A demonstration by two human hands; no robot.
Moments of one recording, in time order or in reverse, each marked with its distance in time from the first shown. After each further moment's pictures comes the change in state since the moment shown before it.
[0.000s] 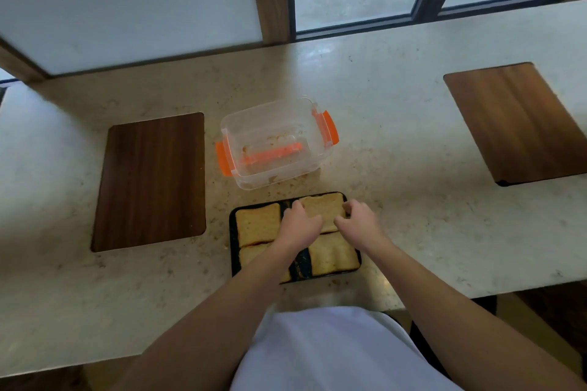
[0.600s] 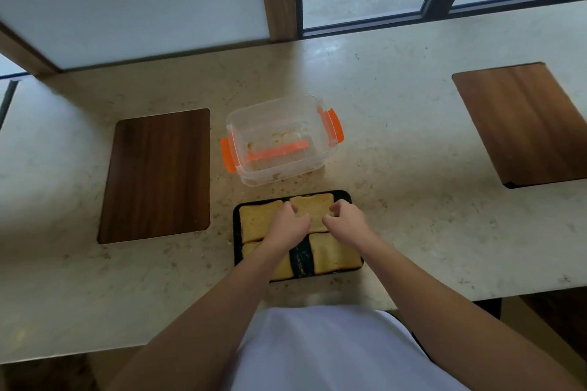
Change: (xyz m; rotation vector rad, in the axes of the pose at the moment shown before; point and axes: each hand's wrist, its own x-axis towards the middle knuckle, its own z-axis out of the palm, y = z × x) left_hand 0.002 -0.023 -0.015 -0.034 0.045 -0.022; right_hand 0.002 -0.019 0.015 0.032 -0.097 0.010
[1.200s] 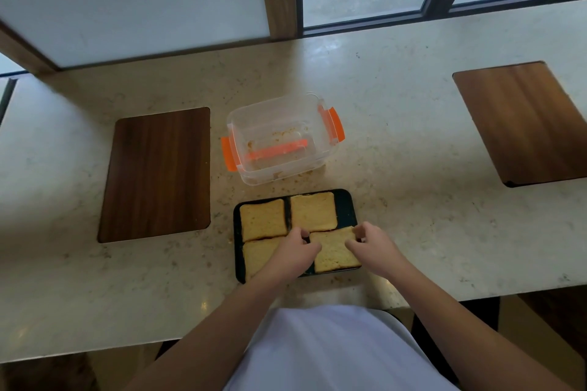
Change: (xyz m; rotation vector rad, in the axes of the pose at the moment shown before) left_hand -0.045 -0.026 0.015 -0.110 -0.187 -0.006; right_hand -0.040 0.055 -0.014 -0.056 -0.016 -0.015
